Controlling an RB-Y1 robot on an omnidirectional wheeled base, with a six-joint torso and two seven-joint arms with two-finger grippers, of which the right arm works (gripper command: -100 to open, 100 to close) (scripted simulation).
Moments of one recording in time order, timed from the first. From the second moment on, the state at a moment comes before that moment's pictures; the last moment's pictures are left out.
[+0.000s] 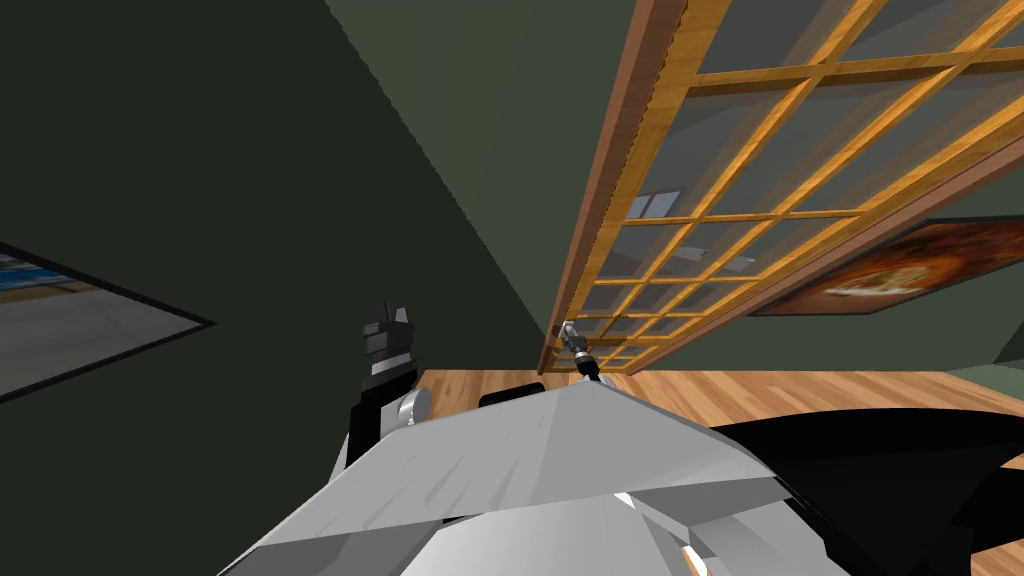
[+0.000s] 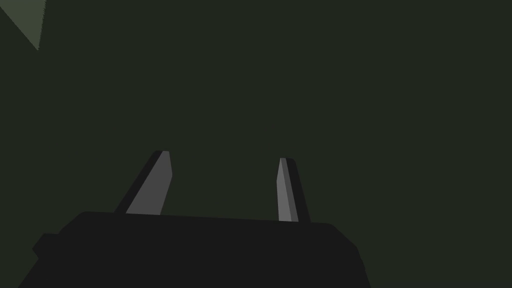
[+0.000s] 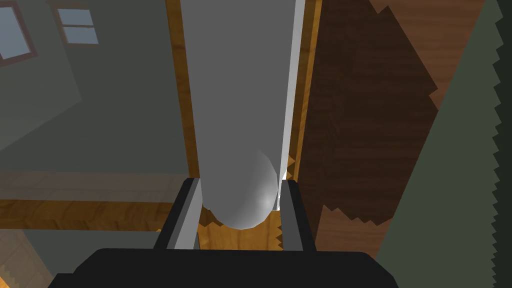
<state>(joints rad) -0.05 -0.11 -0.62 -0.60 0.53 -0.95 1.18</state>
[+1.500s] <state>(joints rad) -0.05 -0.12 -0.57 -0.61 0.42 -0.94 0.89</state>
